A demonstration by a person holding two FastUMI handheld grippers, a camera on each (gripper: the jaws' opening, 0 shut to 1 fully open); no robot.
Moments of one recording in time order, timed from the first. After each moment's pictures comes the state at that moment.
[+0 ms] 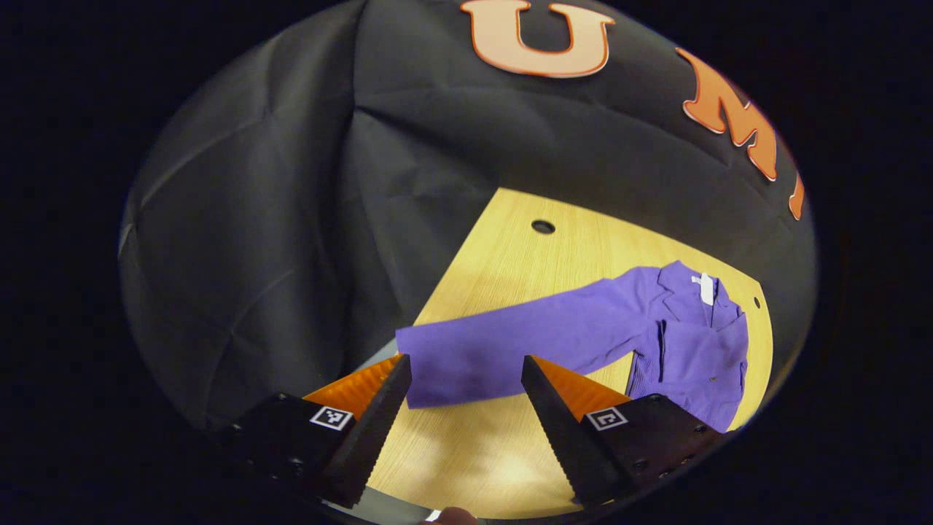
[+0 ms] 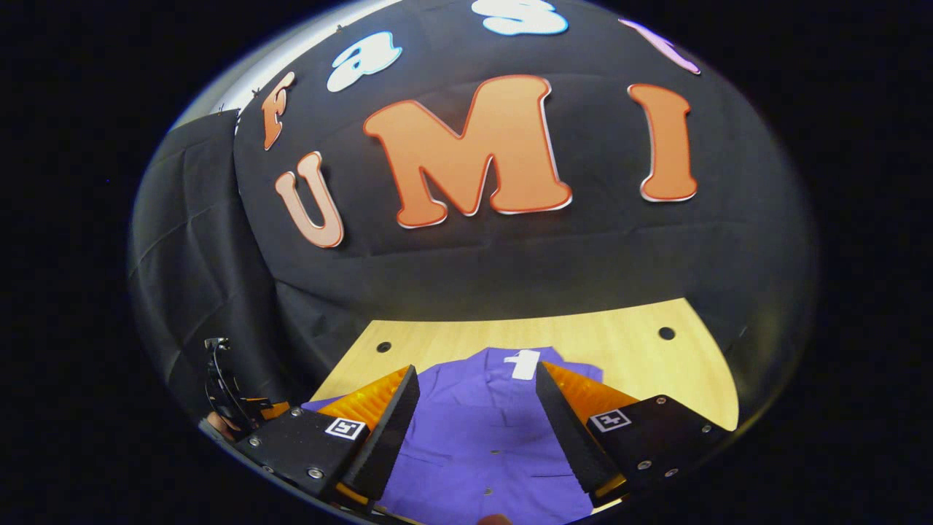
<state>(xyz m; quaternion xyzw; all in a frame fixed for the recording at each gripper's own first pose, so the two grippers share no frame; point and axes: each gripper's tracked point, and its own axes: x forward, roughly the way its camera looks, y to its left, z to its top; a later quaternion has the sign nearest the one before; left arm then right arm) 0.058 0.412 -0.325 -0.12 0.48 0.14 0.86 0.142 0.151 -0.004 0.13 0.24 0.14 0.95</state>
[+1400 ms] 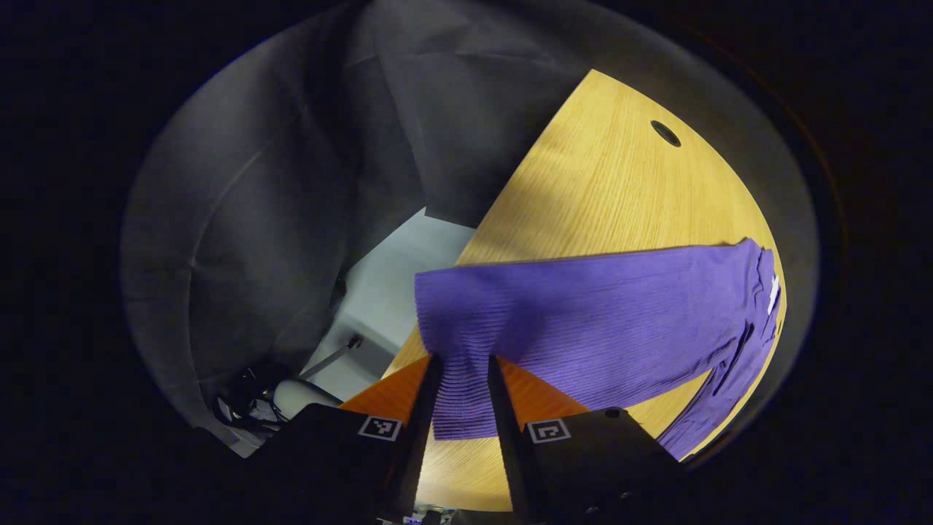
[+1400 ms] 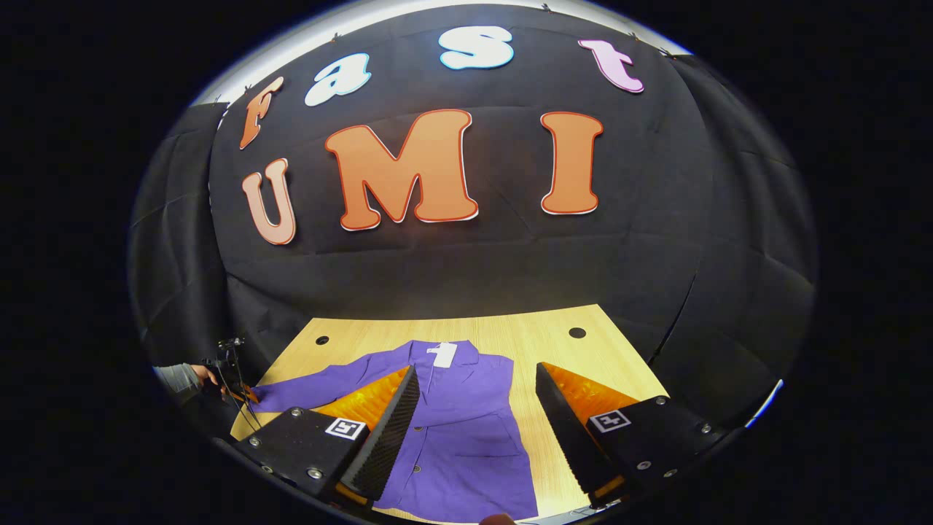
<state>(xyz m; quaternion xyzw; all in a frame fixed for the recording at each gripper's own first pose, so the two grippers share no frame) 0.062 0.455 -0.479 -0.20 0.67 0.16 0.70 0.065 0.056 -0.033 0.10 0.22 0.04 0.97</state>
